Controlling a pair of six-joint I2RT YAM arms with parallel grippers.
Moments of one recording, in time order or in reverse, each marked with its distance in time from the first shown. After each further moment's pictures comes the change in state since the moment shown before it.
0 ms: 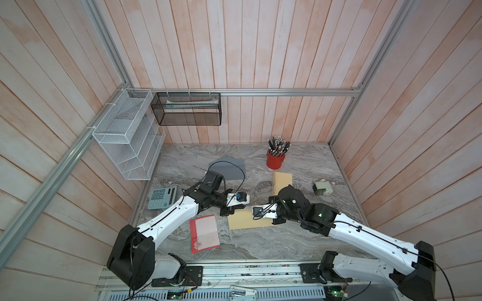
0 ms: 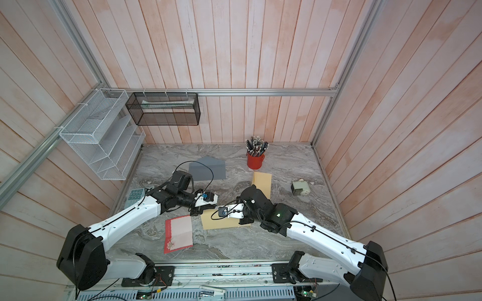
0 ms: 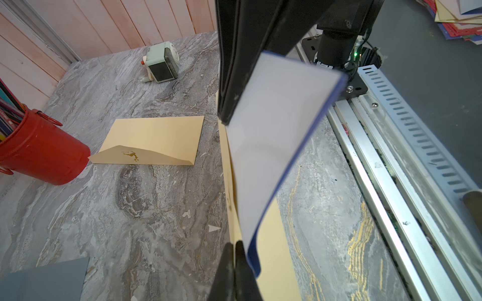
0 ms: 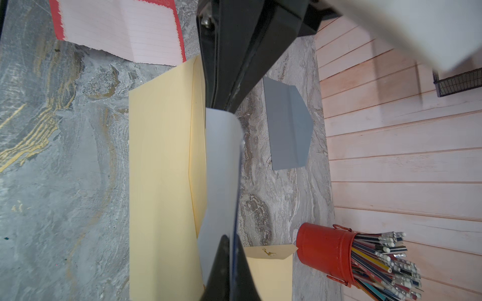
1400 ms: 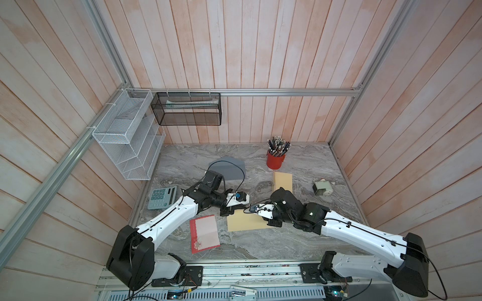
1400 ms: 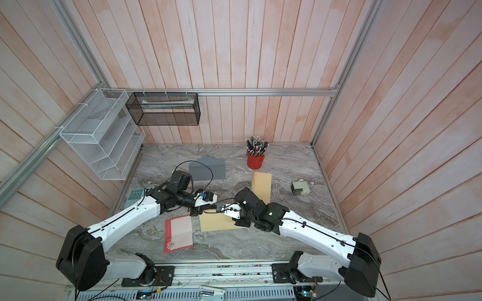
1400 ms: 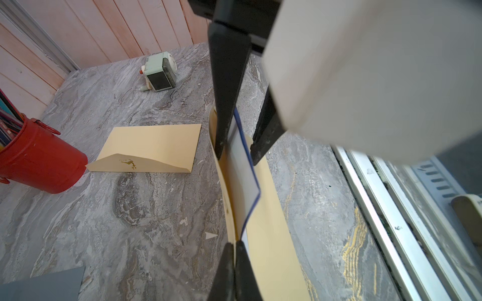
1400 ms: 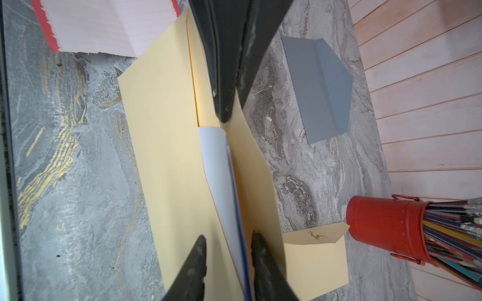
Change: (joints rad) left arm 0.002 -0.006 0.000 0.002 0.037 -0.009; right arm 0.030 0.068 0.005 -0.041 0.039 0.259
